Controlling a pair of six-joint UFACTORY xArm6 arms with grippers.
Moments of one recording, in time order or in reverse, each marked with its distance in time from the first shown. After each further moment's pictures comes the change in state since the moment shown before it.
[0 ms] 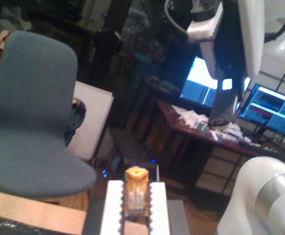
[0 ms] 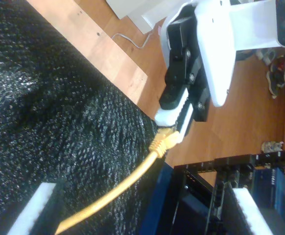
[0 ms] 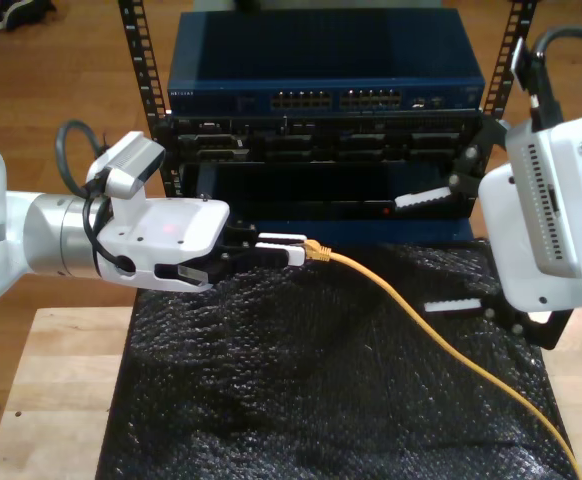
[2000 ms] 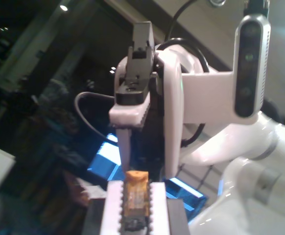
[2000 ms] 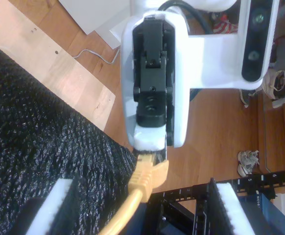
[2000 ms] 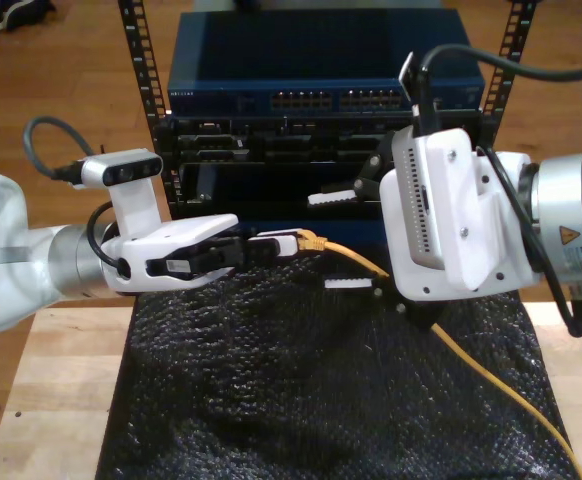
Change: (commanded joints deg) left arm 0.1 9.7 -0.1 -5.3 15.6 -10.6; right arm 19.0 8.2 3.2 7.4 -22.4 -1.0
